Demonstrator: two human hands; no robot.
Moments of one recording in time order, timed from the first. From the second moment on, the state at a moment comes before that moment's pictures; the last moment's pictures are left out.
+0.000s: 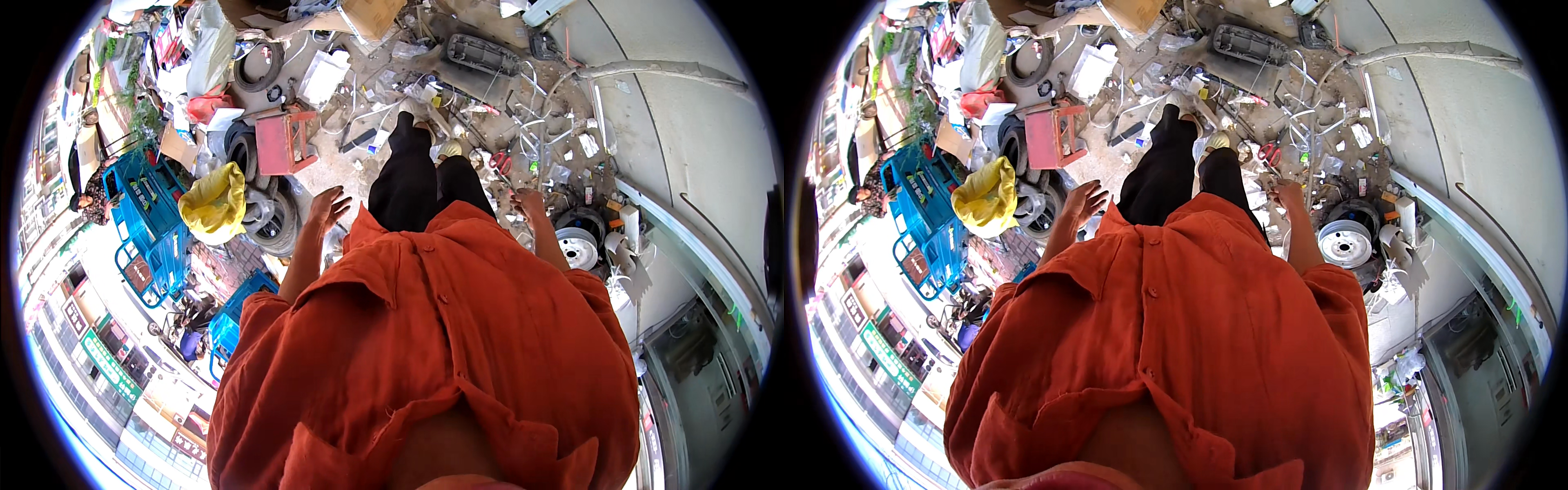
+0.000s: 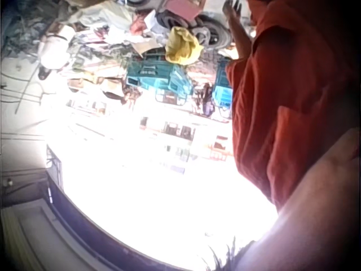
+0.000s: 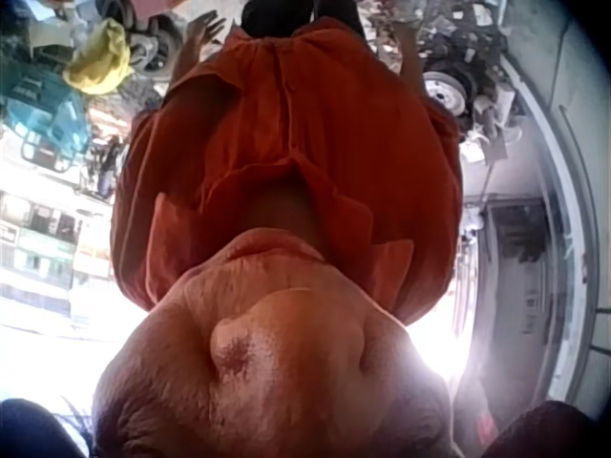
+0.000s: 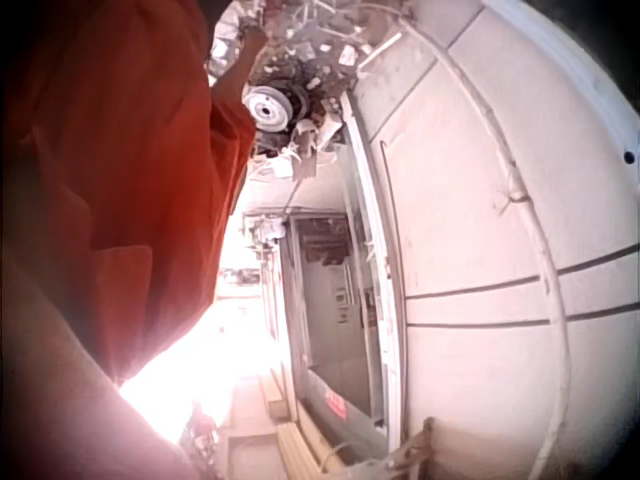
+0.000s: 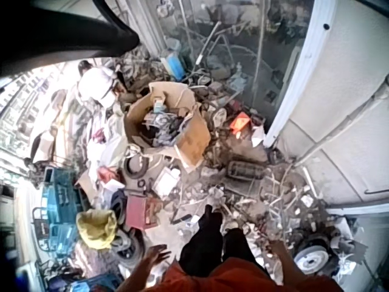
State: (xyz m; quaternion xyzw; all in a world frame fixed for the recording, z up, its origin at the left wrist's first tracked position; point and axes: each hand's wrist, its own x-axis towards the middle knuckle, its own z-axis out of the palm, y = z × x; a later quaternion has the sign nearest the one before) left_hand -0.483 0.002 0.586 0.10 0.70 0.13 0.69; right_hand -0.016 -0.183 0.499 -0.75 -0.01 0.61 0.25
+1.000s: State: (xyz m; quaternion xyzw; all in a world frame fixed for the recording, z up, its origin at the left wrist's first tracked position) left_hand -0.713 0.140 0.569 -0.03 0.73 0.11 0.67; right_hand -0.195 0.026 0.529 -0.74 -0.02 0.63 0.25
